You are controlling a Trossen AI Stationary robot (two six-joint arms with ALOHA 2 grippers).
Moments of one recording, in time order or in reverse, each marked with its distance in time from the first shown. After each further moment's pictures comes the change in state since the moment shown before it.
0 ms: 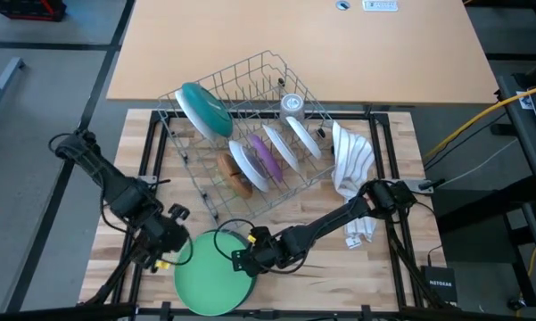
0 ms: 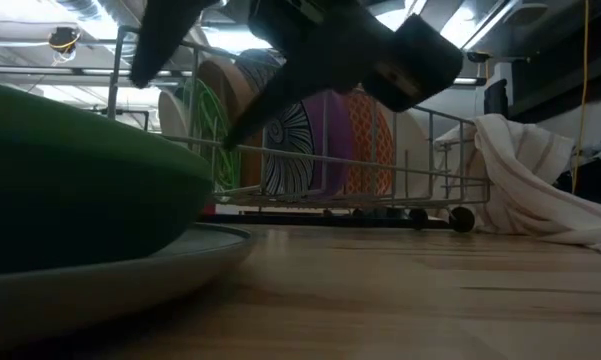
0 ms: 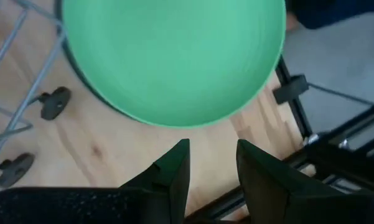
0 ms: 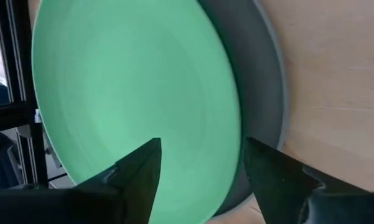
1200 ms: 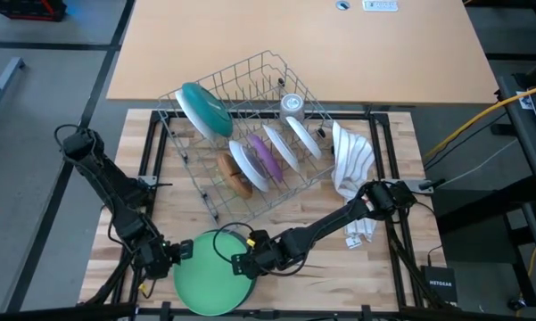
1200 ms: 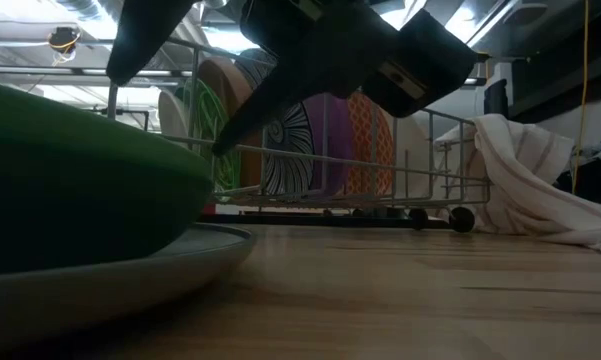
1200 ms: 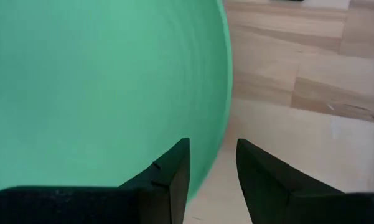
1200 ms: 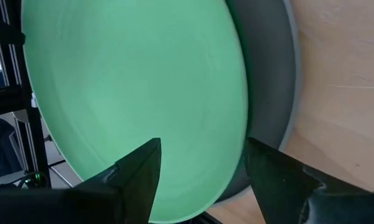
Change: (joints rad) left arm -0.251 0.013 -0.522 0.627 -0.154 0.743; right arm 0.002 0.016 0.000 0.034 -0.052 0.001
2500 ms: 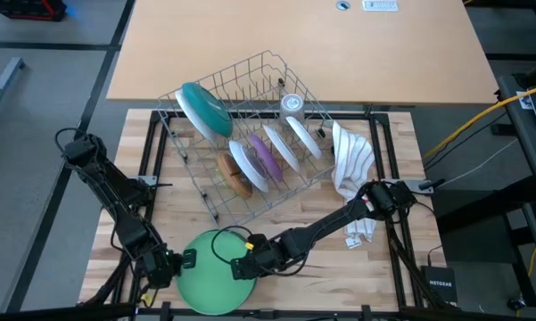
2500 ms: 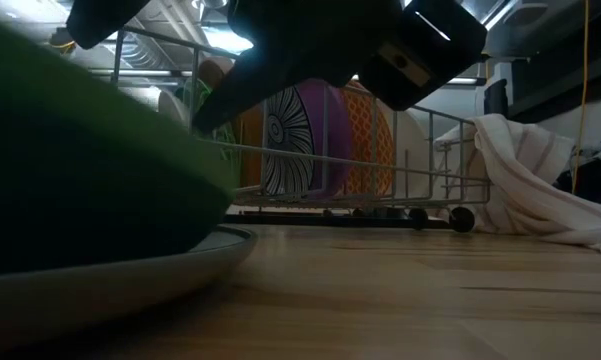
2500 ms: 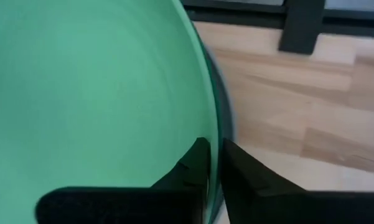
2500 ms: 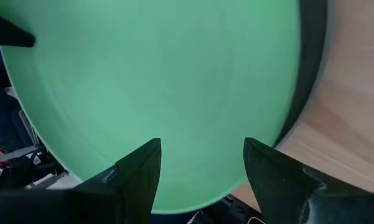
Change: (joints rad) left arm -0.014 0.085 0.061 0.086 0.025 -0.016; right arm 0.000 0.000 0.000 0.047 -0.099 0.000
